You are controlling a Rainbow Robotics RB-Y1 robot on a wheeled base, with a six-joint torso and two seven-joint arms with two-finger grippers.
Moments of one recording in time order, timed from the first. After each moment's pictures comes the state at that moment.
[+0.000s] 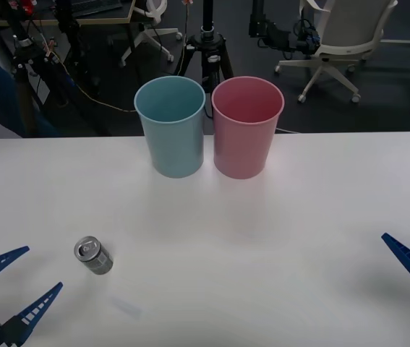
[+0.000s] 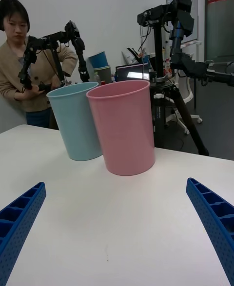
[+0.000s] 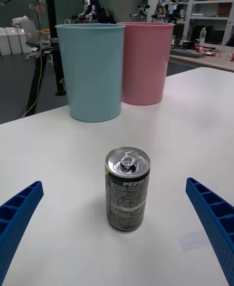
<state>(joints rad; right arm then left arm) 0.35 -0.40 -0.52 -1.66 0.96 -1.22 0.00 0.41 0.50 0.30 -1.42 -0.83 -1.17 -0.44</state>
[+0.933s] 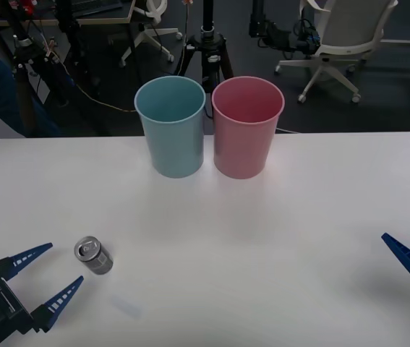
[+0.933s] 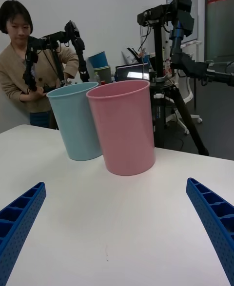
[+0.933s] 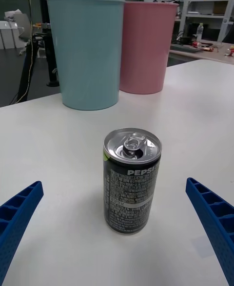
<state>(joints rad) 0.35 -0.40 -0.52 -1.66 0.96 -1.22 0.00 0.25 0.48 0.23 -1.20 -0.85 -1.19 -0.53</state>
